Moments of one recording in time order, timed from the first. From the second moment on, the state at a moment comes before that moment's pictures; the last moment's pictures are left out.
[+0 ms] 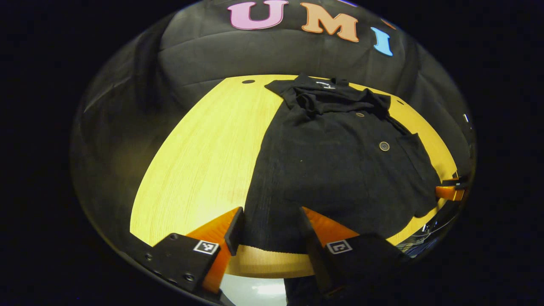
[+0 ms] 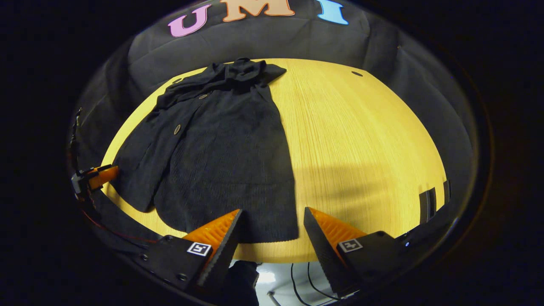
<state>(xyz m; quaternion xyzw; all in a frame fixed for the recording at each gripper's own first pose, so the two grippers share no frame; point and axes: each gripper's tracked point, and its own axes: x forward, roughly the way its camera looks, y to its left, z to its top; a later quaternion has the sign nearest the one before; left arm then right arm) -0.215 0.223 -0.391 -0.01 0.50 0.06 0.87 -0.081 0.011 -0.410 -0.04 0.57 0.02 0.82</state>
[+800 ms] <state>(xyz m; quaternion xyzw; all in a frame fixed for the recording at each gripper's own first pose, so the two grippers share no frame) -0.233 0.196 -0.387 -0.03 0.48 0.05 0.88 -0.103 0.034 -0.410 -0.01 0.55 0.08 0.83</state>
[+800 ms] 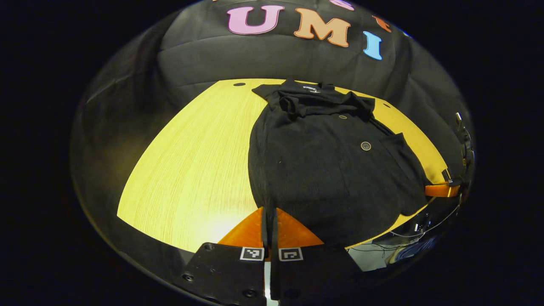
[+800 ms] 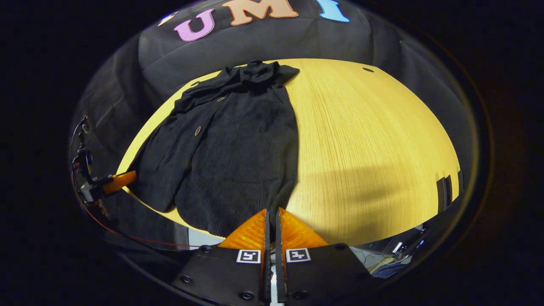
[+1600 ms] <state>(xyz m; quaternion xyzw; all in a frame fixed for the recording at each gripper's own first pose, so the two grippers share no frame) -0.176 0.182 -0.275 -0.05 0.37 0.06 0.93 -0.035 0.038 -0.282 -0.04 0.35 0.10 0.93</state>
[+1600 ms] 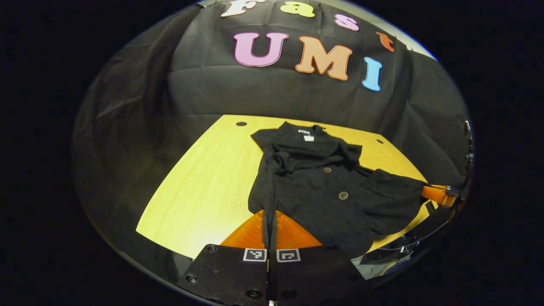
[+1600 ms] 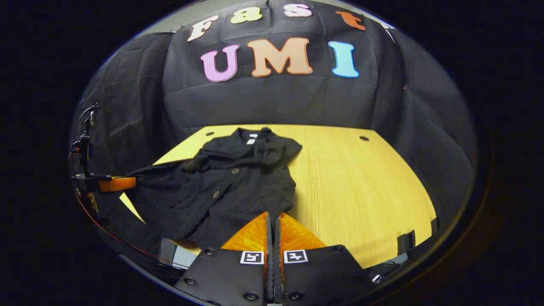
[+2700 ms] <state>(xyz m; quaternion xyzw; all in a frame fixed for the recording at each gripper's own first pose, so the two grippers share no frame) 0.026 0.249 -0.209 -0.07 0.27 0.05 0.96 0.163 0.074 -0.173 -0.02 0.23 0.06 0.97</state>
